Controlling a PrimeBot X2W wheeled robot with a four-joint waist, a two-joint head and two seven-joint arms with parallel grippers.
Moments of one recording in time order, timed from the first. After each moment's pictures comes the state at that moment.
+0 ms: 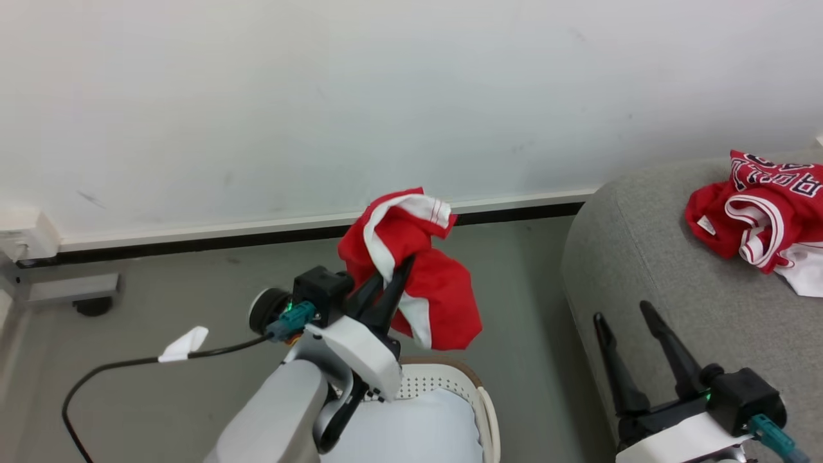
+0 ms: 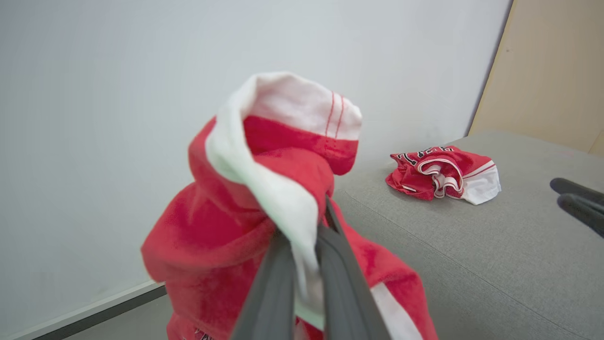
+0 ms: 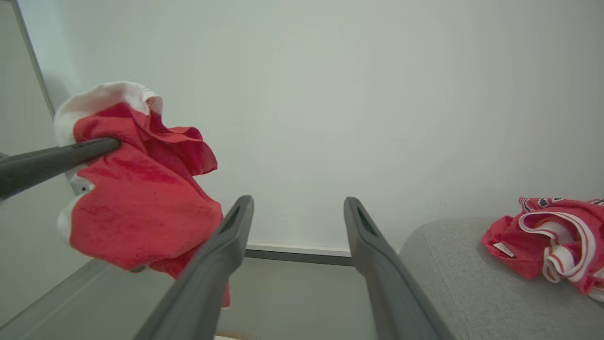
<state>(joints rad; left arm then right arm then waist) -0.58 0.10 -0.58 0.56 -0.37 -0.12 -0.26 -0.18 -0.14 0.26 0.23 0.35 0.13 -0.26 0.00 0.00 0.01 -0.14</state>
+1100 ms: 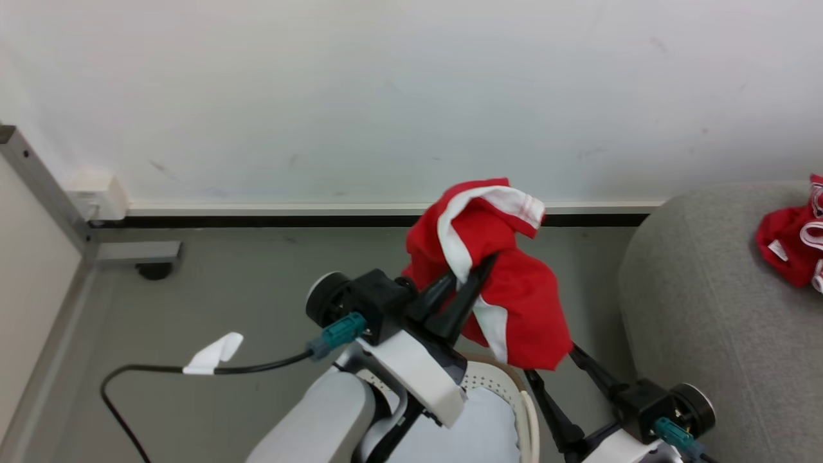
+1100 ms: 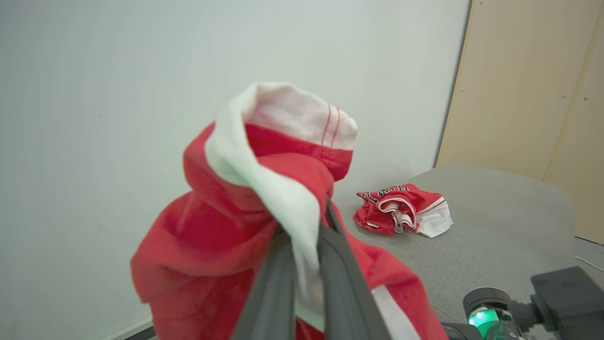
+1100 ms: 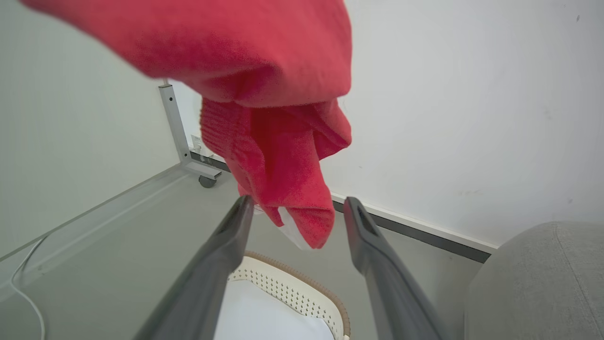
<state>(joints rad) -0.54 0.10 -0.66 0.20 -0.39 -0.08 -0.16 -0.27 -0.14 0.50 0.45 0.31 0.13 -0.26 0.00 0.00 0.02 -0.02</state>
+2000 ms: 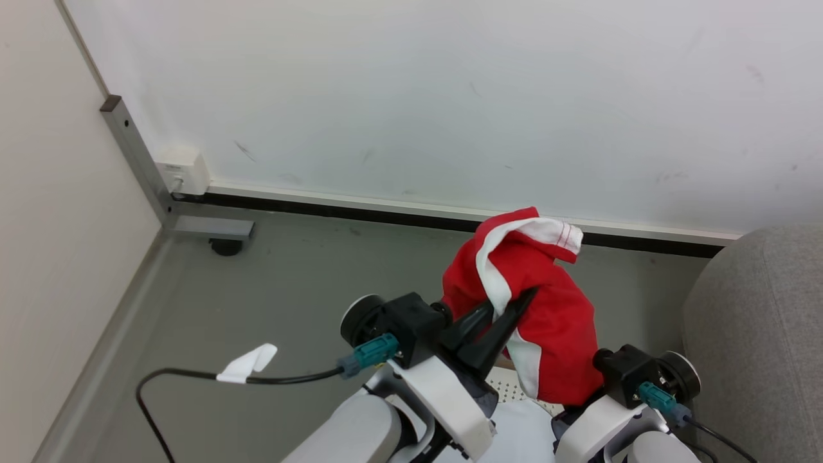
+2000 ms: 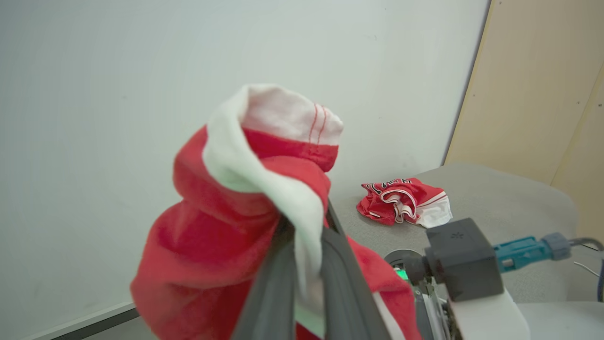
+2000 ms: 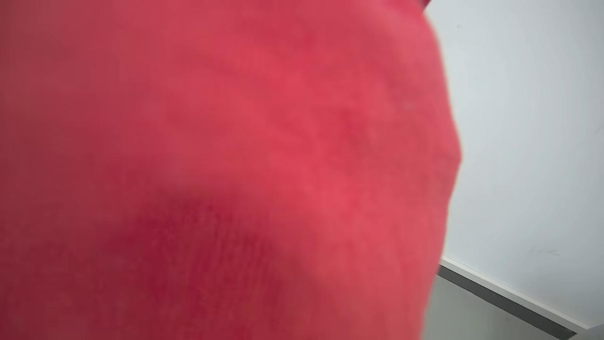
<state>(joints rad) -0.51 0.08 -0.75 0.17 -0.44 -0.09 -0.13 -0.40 -0.12 0.56 0.55 0.34 0.13 -0.26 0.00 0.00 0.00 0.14</state>
